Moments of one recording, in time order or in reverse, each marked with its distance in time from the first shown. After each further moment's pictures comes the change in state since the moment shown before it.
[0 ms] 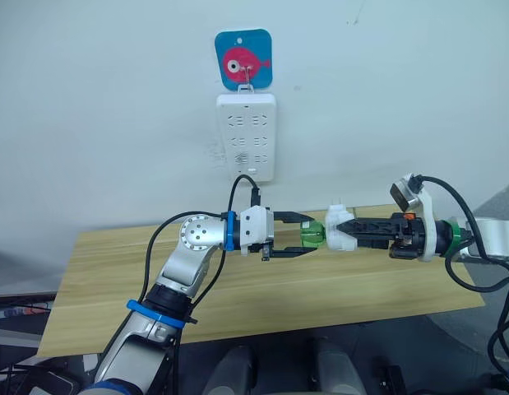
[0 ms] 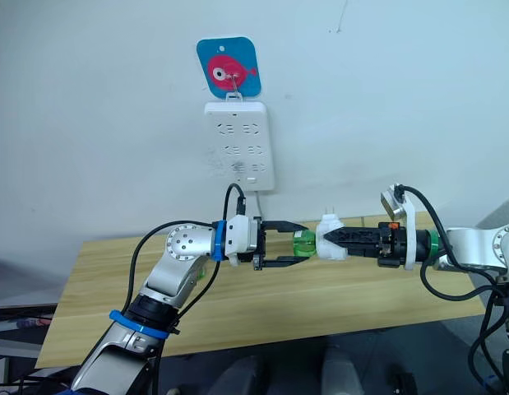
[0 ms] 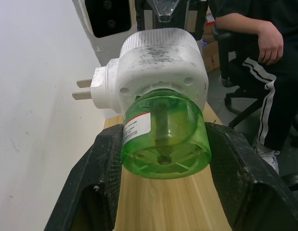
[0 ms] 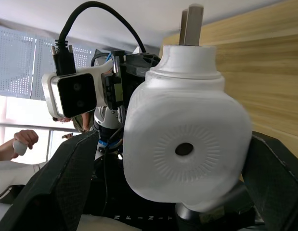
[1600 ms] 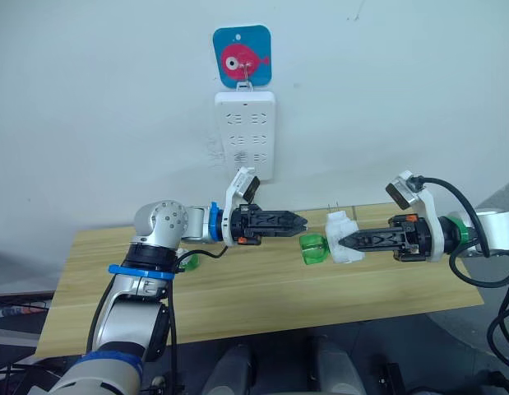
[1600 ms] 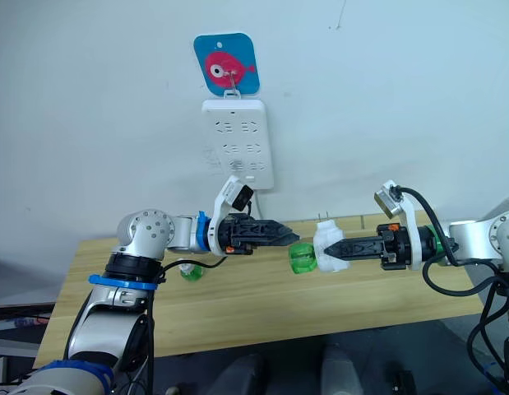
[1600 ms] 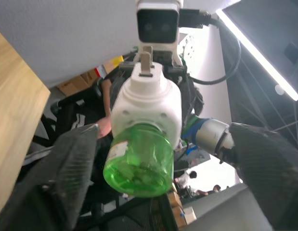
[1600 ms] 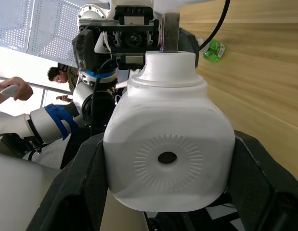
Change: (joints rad) left arm -0.241 0.043 0.262 0.129 -0.739 1.554 0.097; right arm -0.058 -0.017 -0.018 -0.088 -0.304 0.095 0.345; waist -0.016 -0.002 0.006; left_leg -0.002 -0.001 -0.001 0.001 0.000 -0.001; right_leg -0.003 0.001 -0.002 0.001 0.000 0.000
